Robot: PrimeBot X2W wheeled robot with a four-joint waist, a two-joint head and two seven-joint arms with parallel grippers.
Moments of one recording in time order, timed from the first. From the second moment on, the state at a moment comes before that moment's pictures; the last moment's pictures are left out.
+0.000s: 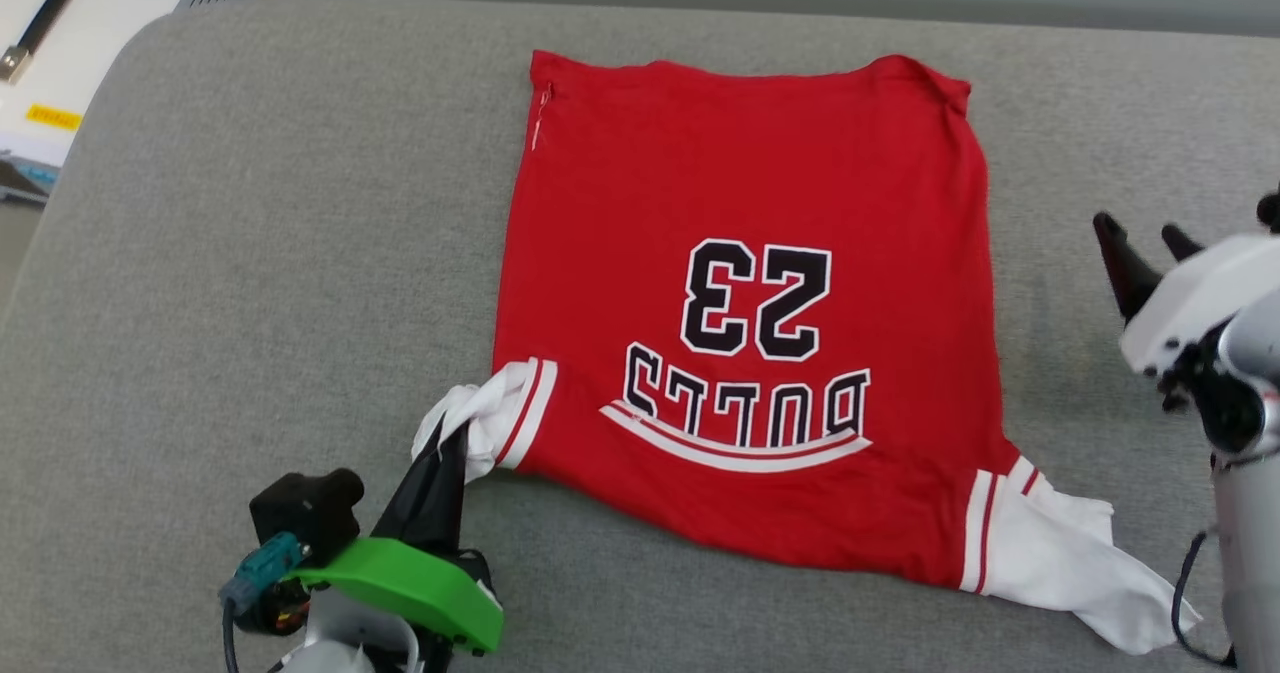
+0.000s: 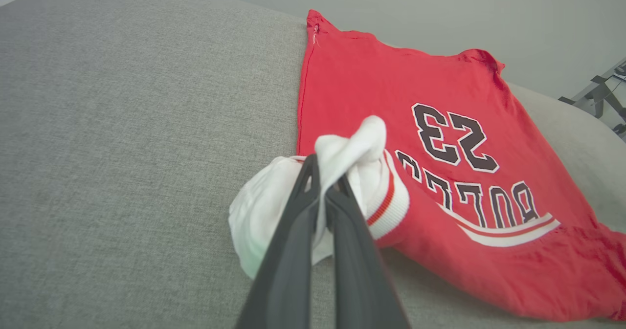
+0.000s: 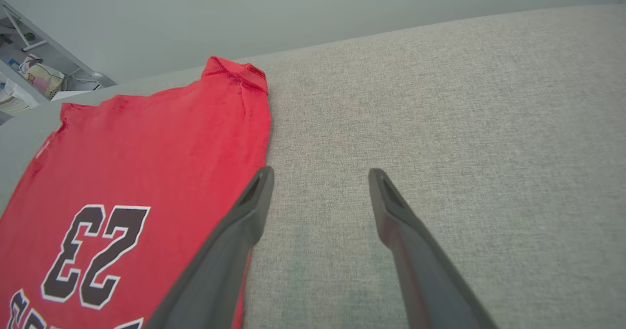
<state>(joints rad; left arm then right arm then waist) -0.06 0.41 -0.48 -0.04 -0.73 0.22 -0.20 -0.47 -0.19 -0.16 0.33 0.37 0.13 0.36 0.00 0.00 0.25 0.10</state>
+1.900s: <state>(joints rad) -0.08 0.37 -0.47 0.14 -0.75 0.15 -0.23 -0.67 -0.36 -0.15 0.77 0.42 0.13 0.65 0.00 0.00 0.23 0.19</state>
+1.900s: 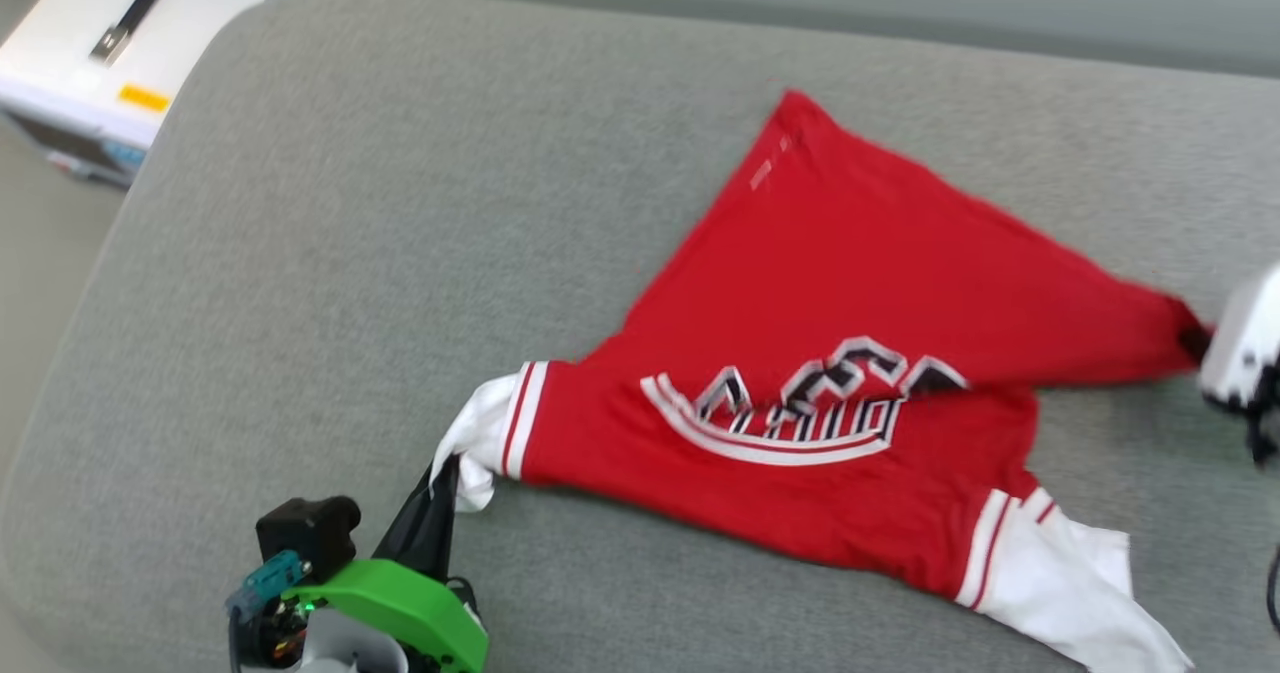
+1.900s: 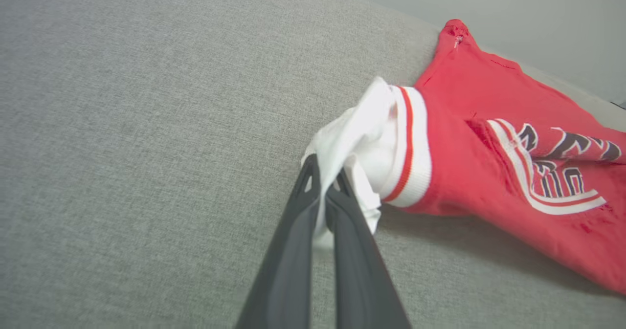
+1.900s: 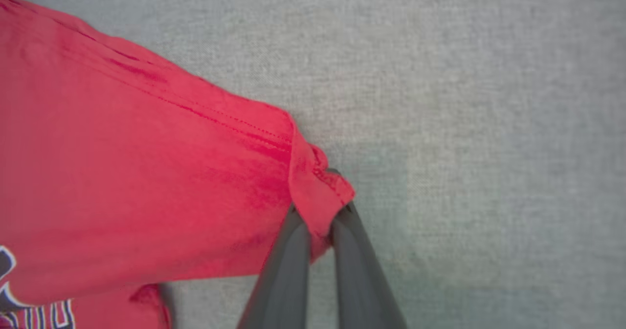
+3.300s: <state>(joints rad) -0.10 0.38 -0.50 0.13 -0.74 0.15 -0.22 -0.19 -0.20 -0.15 0.22 0.39 0.13 0.42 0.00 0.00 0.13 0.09</state>
